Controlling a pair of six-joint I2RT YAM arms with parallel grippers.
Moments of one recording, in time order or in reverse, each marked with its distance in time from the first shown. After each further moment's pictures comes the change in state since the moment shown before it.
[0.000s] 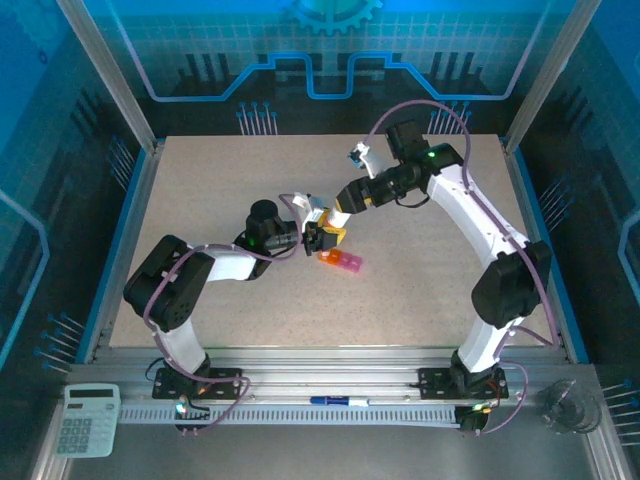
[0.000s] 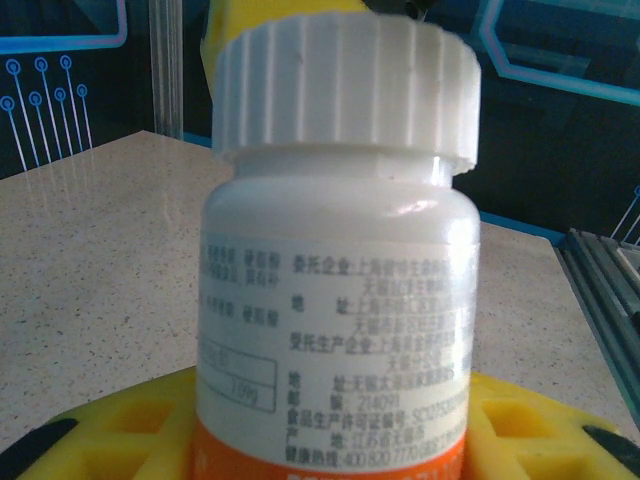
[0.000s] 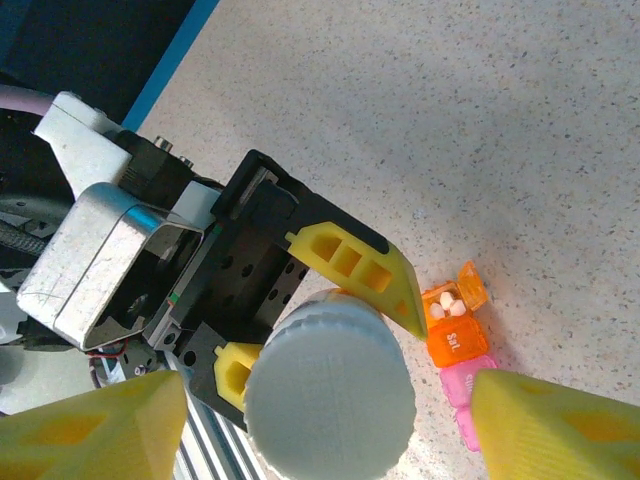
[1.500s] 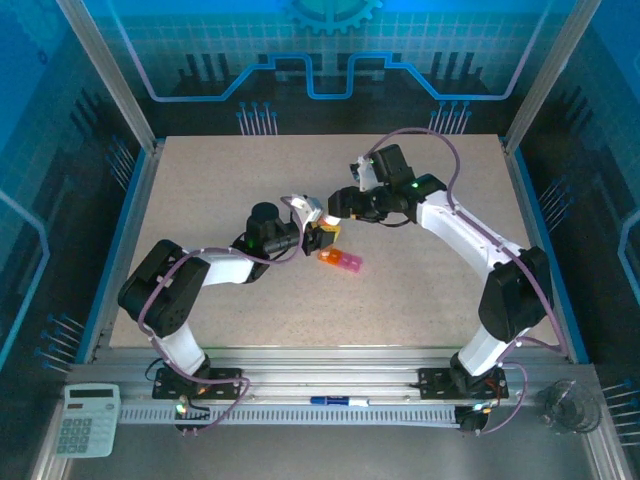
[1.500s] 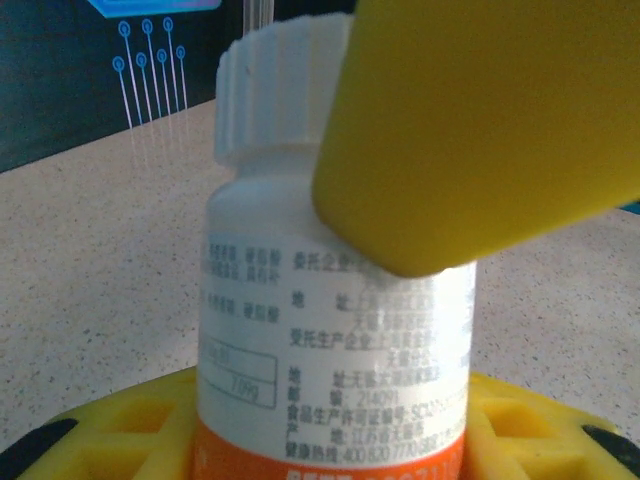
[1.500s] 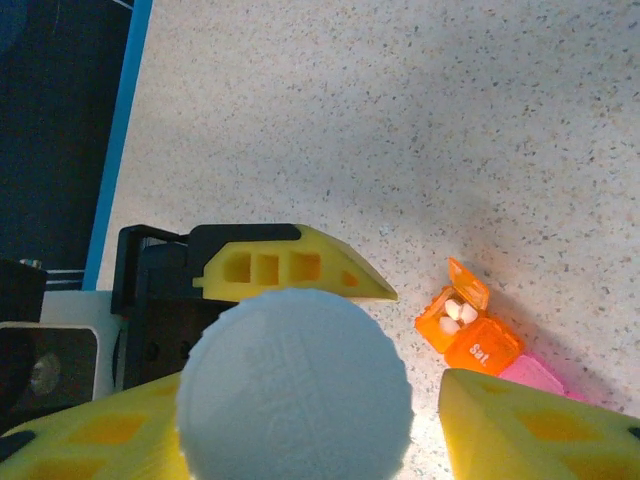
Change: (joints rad) left arm -0.008 -0.043 -0.028 -0.103 -0.198 0.080; right arm 0.095 -0.093 -0.295 0.370 0.231 0.542
